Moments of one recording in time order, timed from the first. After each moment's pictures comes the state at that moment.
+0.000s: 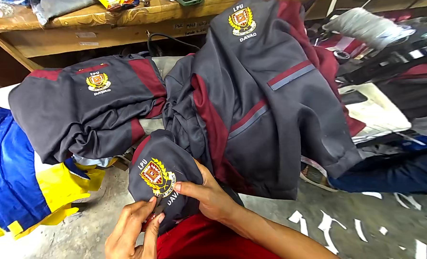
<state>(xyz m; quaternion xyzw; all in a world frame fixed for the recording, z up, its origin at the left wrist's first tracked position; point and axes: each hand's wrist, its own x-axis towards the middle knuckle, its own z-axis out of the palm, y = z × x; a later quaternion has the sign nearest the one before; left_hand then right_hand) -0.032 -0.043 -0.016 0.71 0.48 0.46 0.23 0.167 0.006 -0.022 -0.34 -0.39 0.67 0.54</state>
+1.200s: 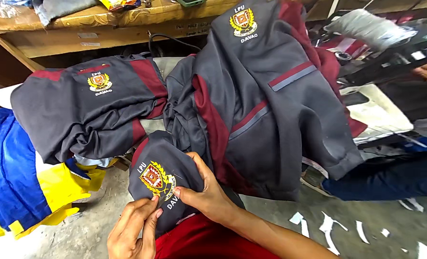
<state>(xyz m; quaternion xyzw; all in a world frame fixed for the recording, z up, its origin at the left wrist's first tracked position) -0.032 -0.036 -0.023 0.72 0.48 0.46 0.21 0.168 0.008 -0.016 -0.37 -0.52 0.54 0.54</state>
